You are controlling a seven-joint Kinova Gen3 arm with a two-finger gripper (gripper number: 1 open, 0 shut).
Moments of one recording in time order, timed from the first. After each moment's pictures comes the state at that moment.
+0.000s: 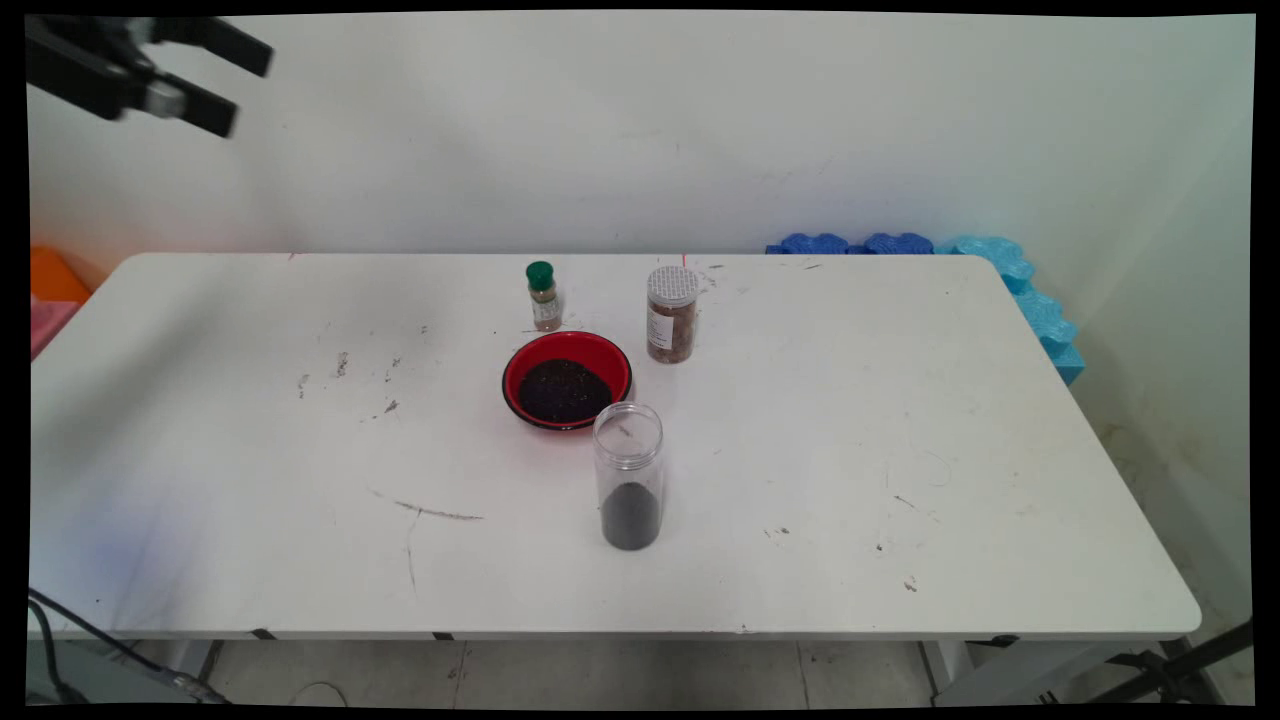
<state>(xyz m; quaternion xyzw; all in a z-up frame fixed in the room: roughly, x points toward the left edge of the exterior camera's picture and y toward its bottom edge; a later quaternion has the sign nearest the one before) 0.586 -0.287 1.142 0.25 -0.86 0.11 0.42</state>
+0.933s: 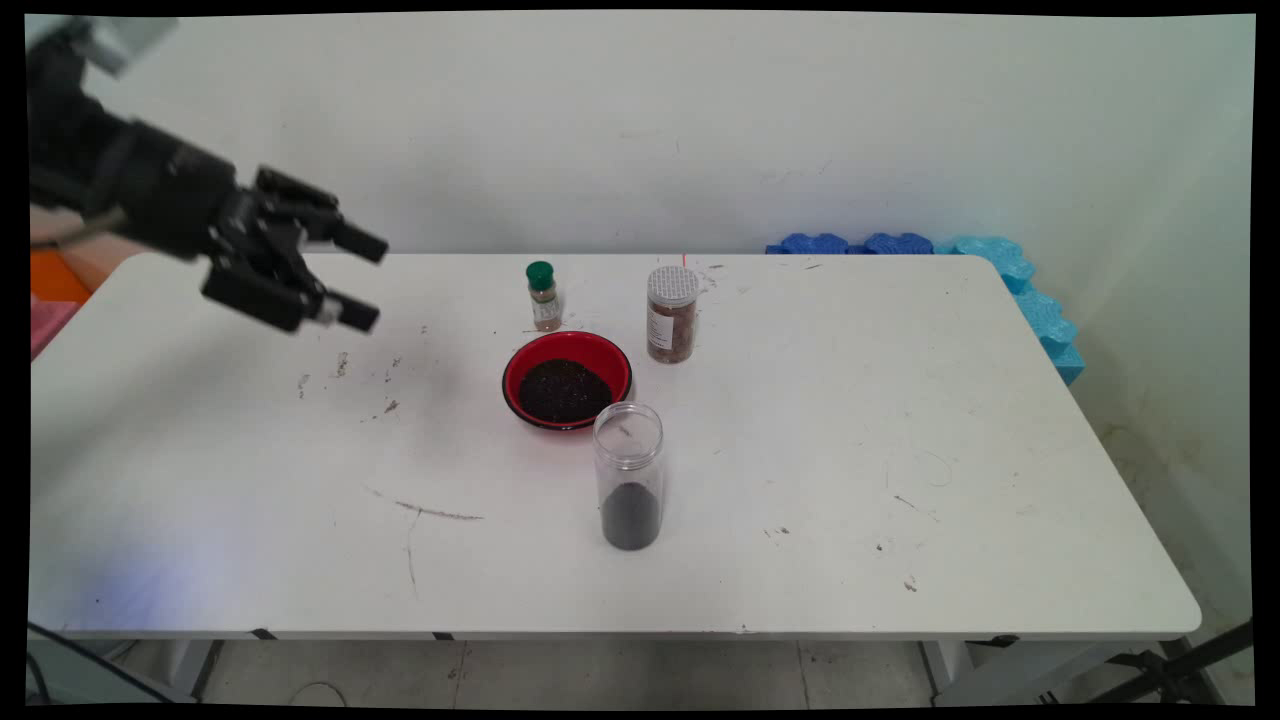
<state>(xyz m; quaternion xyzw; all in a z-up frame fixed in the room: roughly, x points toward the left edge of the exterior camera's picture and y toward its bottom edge) 0.530 -0.278 1.009 0.29 -0.87 0.08 0.40</state>
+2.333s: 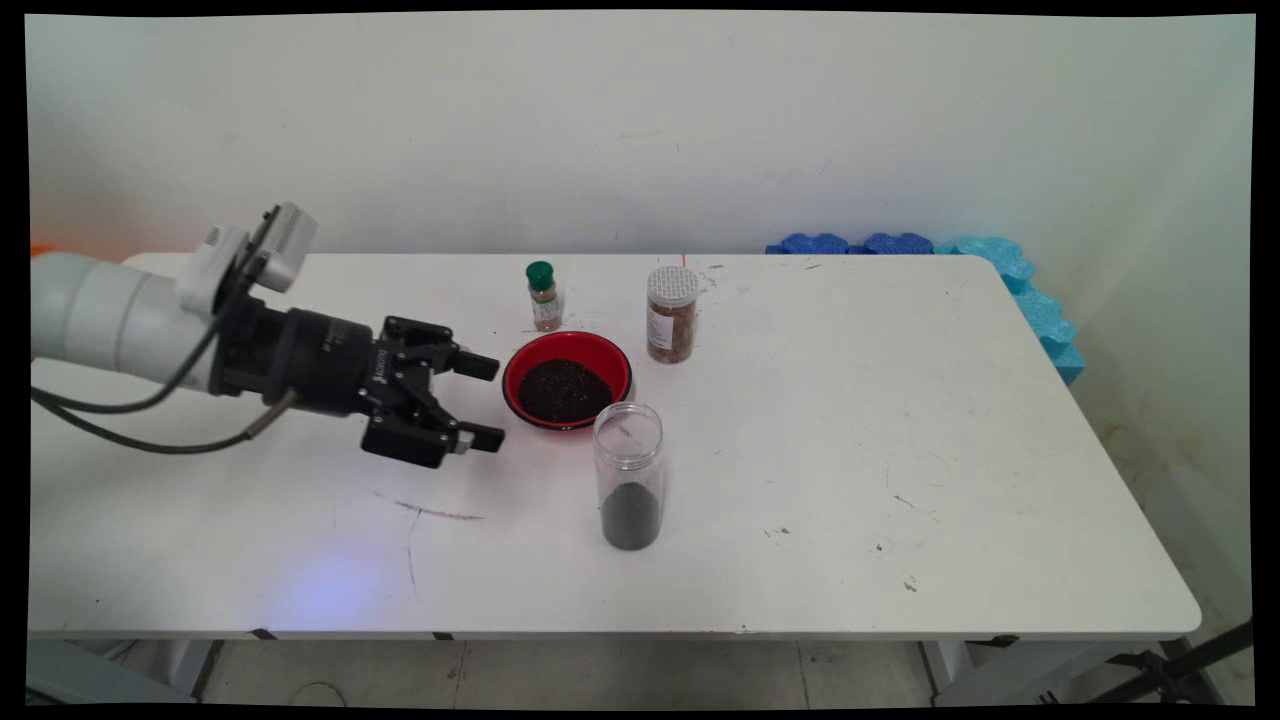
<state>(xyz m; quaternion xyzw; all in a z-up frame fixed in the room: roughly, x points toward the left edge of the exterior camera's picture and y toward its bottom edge) 0.471 -0.264 0.869 0.29 -0.82 0.08 0.48</state>
